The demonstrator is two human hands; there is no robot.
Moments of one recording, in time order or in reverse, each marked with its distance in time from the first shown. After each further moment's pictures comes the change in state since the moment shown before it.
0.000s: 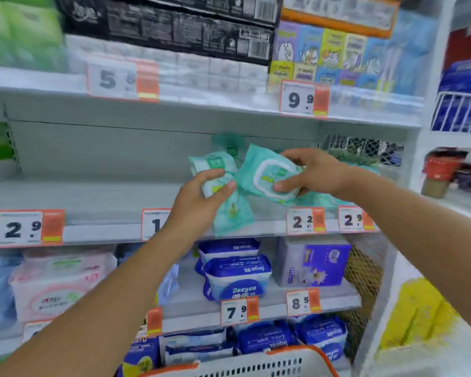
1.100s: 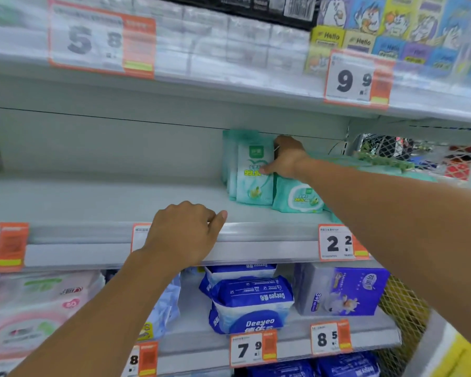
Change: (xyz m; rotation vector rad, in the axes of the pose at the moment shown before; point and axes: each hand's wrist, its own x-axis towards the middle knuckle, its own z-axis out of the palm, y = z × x) left_hand 0.057 -0.064 -0.025 1.321 -0.111 0.171; right_hand 0.187 0.041 0.042 -0.539 0.225 0.153
